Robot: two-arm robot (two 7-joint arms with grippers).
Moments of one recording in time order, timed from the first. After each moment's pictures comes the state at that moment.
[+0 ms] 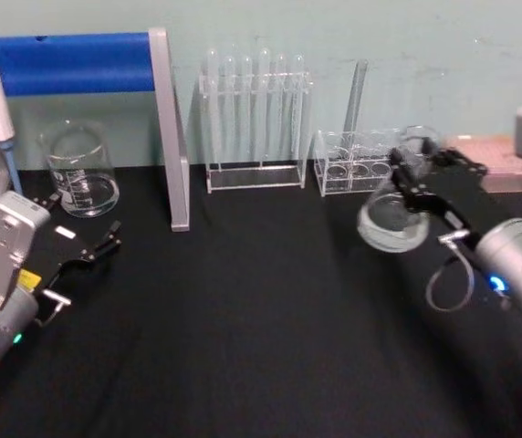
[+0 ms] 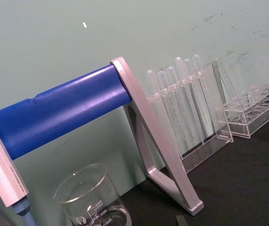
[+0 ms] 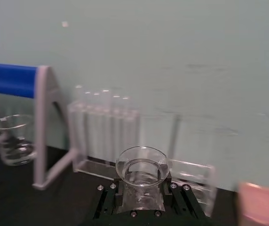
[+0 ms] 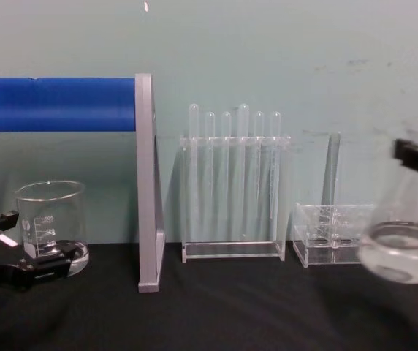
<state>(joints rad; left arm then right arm) -0.20 0.60 0.45 -1.41 -0.25 -0.12 0.03 0.08 0.32 -0.16 -1.75 0.27 0.18 0.14</state>
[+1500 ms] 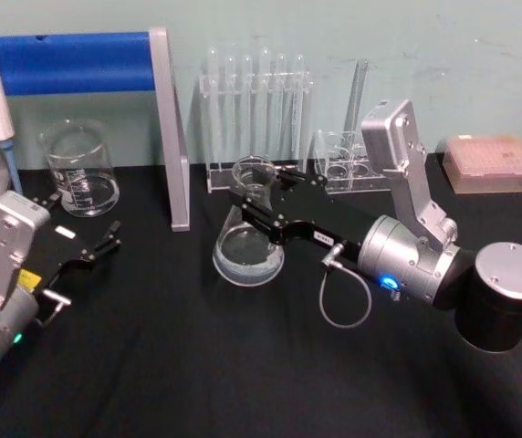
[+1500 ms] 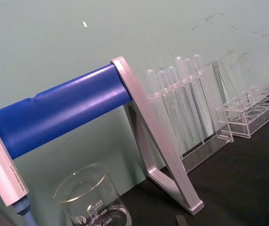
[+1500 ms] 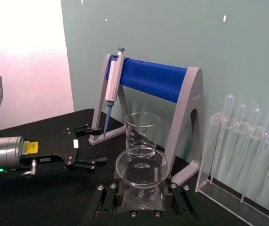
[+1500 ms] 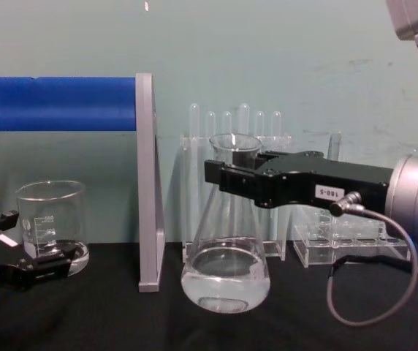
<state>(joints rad) -0.20 0.60 0.45 -1.41 -0.25 -0.12 0.03 0.33 0.34 -0.47 -1.55 0.39 0.12 0.47</state>
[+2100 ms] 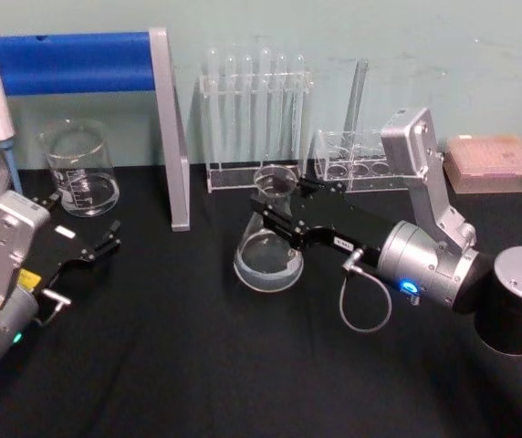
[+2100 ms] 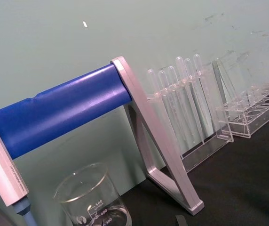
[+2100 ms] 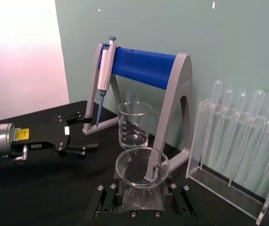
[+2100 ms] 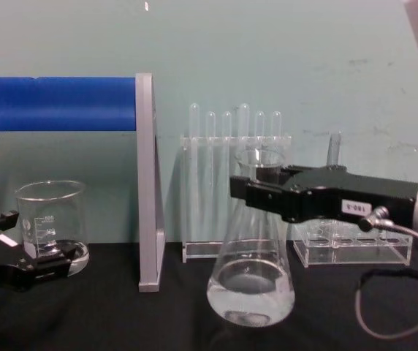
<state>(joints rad) -0.20 0.60 0.45 -1.41 -0.25 -0.12 0.03 0.34 0.38 -0.47 -1.52 0.42 0.11 0.47</state>
